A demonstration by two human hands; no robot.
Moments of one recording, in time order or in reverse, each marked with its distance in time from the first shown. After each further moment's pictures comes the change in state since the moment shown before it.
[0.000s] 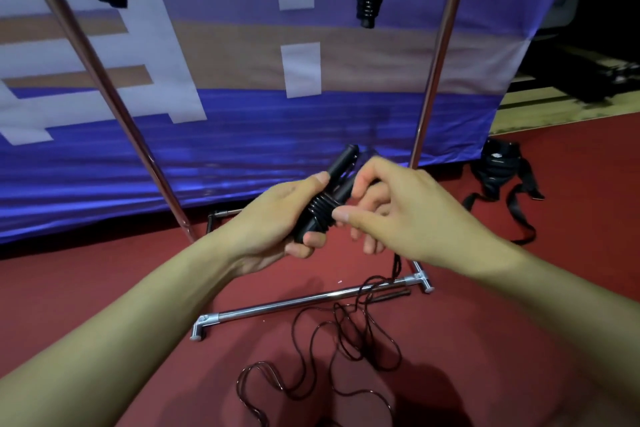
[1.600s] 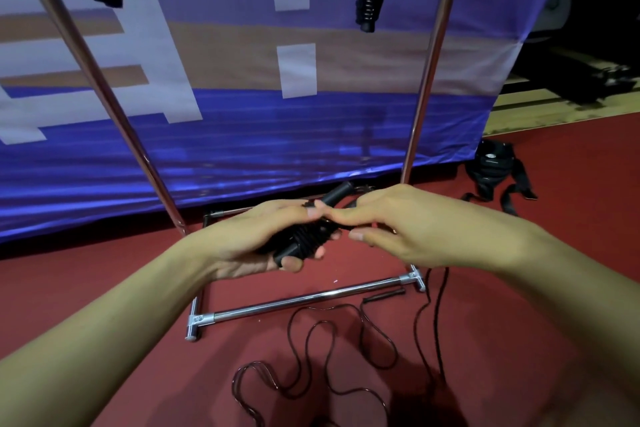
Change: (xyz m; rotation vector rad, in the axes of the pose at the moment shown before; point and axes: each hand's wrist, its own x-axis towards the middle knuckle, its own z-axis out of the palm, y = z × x) left_hand -0.007 -0.010 -0.018 0.025 -0.192 -0.109; right_hand 0.008 0.026 -0.018 -0.467 -0.357 -0.233
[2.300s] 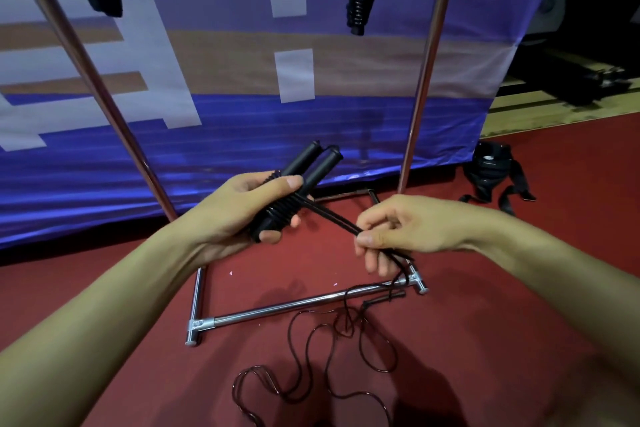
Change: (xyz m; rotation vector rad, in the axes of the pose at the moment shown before) left_hand -0.007 0.024 -0.003 0.064 0.293 0.233; right_hand -0.005 0.023 0.001 0.700 -0.245 0.237
